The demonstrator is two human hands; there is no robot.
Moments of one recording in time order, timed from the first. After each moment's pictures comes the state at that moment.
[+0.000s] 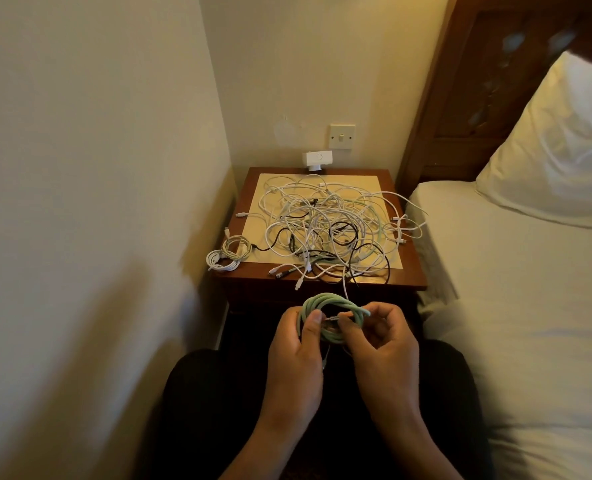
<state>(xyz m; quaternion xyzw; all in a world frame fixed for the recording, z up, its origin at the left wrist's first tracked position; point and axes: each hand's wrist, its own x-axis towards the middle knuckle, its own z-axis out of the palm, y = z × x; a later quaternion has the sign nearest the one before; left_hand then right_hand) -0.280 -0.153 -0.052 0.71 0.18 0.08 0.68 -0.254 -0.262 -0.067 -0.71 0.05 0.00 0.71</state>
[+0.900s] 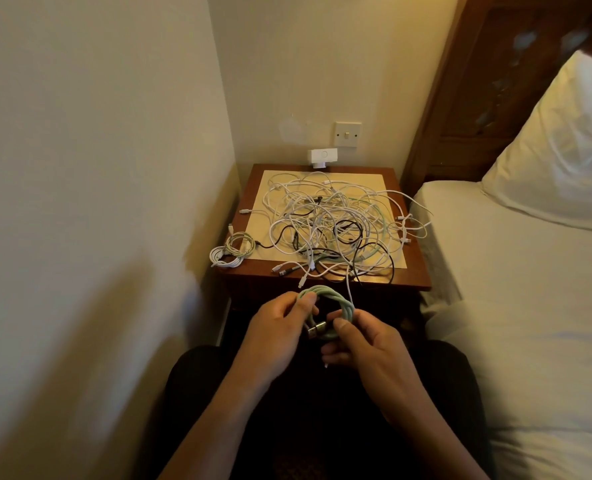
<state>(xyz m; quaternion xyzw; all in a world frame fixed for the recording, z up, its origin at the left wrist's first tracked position) -0.254 -0.103 -0.041 0.81 0.15 -0.03 0.56 -0.242 -0.265 -0.062 -0.73 -0.03 0.17 0.66</state>
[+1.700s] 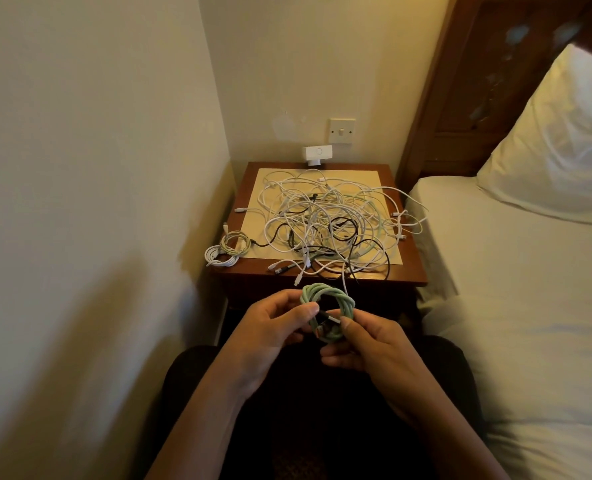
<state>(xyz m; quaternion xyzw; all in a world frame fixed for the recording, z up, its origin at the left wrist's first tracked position) -0.259 -0.092 -0.044 0.66 0.12 -0.10 0.74 -0.235 -0.281 -0.059 -0.67 -0.02 0.26 0.70</state>
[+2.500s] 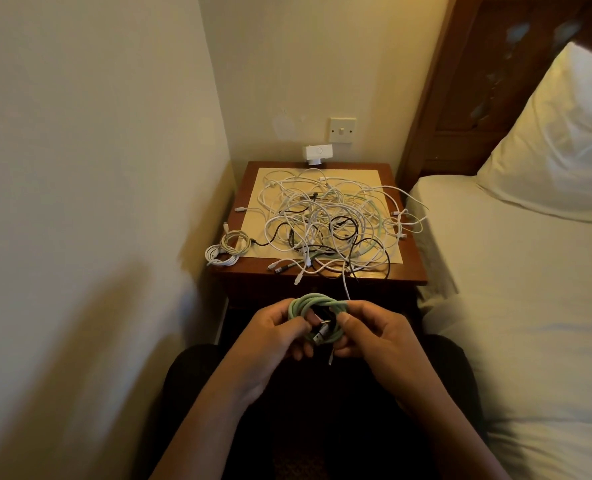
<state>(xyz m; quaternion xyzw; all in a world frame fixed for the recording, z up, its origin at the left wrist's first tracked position) -0.264 -0.096 -0.051 0.68 0.12 -0.12 0.72 -0.233 -0.283 -0.058 -0.75 -0.06 0.17 0.64</state>
